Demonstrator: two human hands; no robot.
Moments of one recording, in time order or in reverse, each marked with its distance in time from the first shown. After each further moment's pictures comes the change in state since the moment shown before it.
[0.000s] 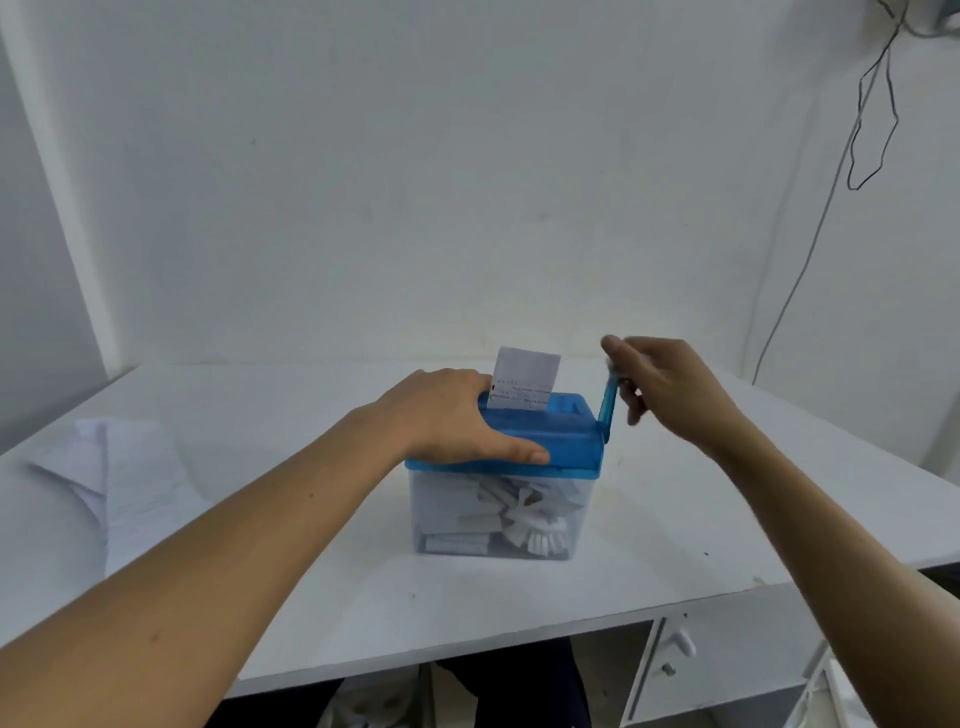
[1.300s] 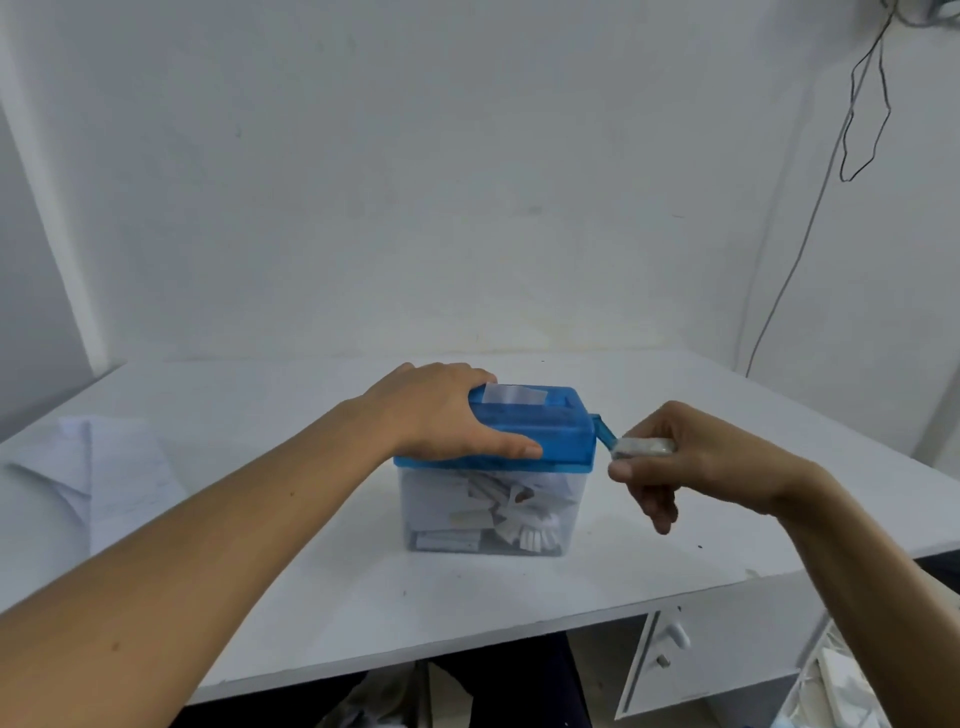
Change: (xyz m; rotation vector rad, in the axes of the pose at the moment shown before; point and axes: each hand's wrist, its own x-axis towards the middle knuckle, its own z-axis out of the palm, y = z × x) left_hand 0.004 -0.005 0.003 0.113 -0.026 -0.007; right_hand -0.056 -0.001 -0.026 0.149 -0.617 0.108
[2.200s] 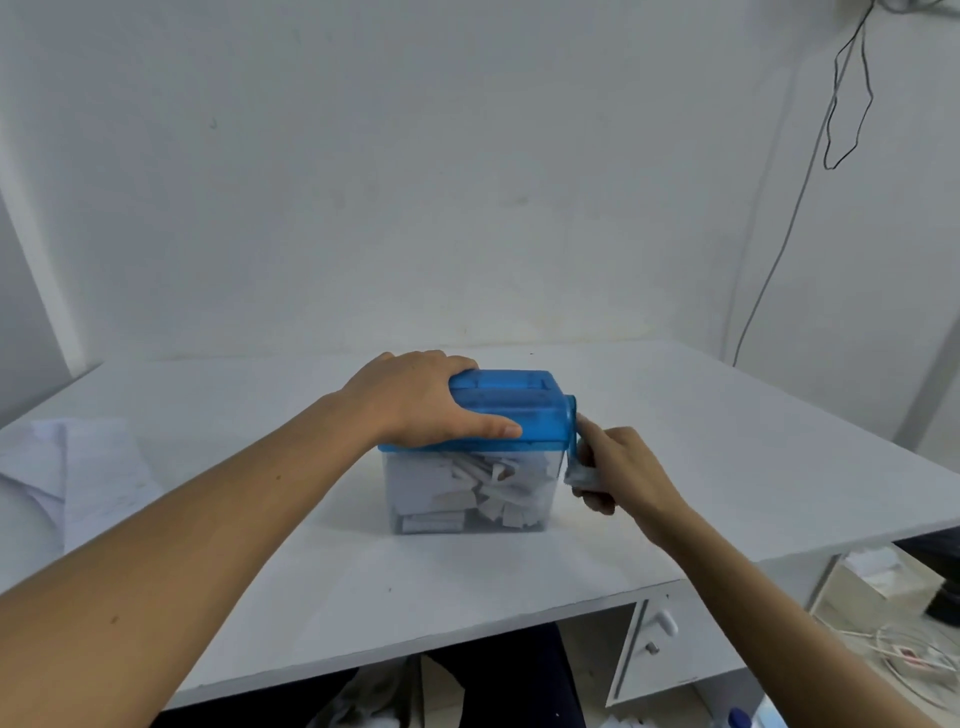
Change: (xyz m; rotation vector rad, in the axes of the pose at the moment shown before) left_hand 0.007 -0.003 0.000 0.034 0.020 -0.040; right_hand 0.049 0.047 0.058 0.192 0.573 0.215
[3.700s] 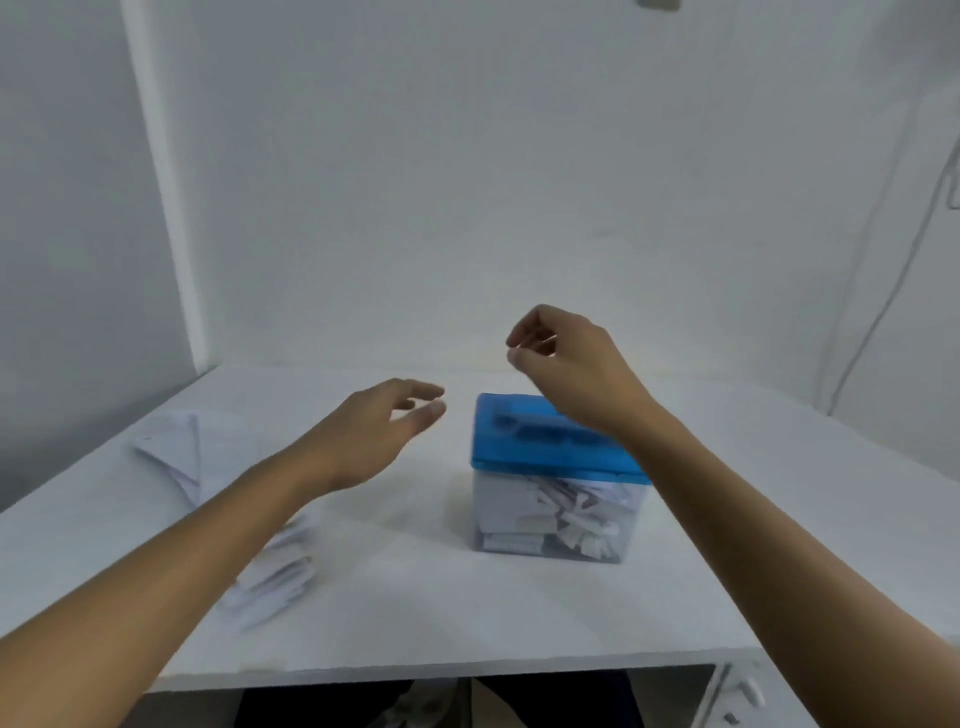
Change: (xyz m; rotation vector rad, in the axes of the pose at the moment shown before) left_hand -0.073 -0.103 -0.001 -0.606 0.231 -0.143; right_hand 0.020 -0.153 0.074 -0.303 -0.035 -0.514
